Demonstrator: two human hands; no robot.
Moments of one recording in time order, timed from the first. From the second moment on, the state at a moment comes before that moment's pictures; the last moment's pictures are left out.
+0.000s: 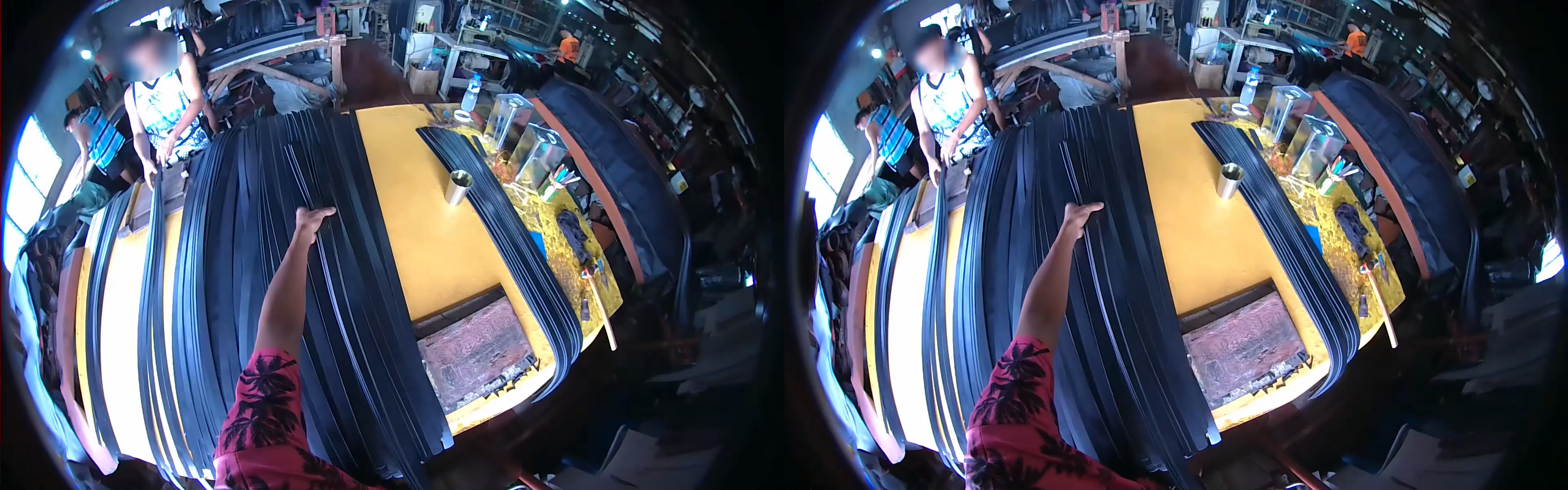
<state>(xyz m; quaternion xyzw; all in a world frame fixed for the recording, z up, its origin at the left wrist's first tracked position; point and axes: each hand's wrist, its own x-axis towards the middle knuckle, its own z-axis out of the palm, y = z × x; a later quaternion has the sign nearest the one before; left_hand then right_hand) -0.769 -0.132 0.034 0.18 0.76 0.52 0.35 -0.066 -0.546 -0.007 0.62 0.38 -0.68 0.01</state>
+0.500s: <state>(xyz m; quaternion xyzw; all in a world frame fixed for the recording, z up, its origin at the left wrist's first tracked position) -0.679 -0.214 0.013 0.69 0.72 -0.04 0.08 -0.164 -0.473 0.023 0.32 0.39 -0.86 0.05</state>
